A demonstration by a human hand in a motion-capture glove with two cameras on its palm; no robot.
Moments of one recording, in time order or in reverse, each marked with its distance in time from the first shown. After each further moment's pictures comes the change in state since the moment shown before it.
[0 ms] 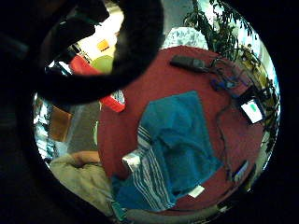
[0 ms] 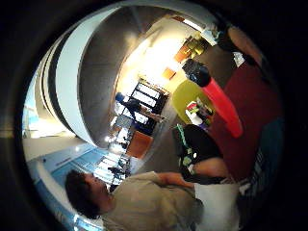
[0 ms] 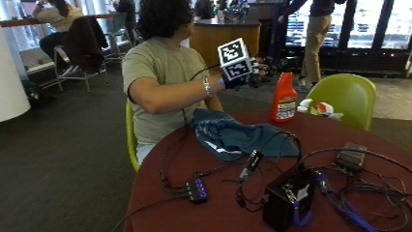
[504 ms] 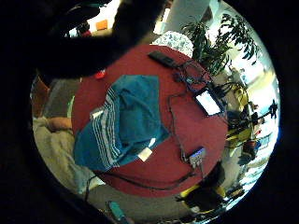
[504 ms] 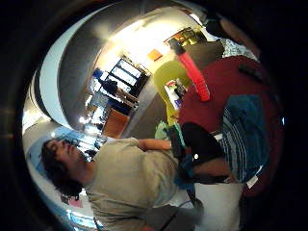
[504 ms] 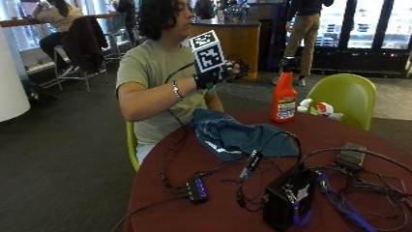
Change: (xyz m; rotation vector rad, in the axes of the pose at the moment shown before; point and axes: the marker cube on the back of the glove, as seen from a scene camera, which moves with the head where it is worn) arm 0.007 0.085 -0.062 -0.154 0.311 -0.164
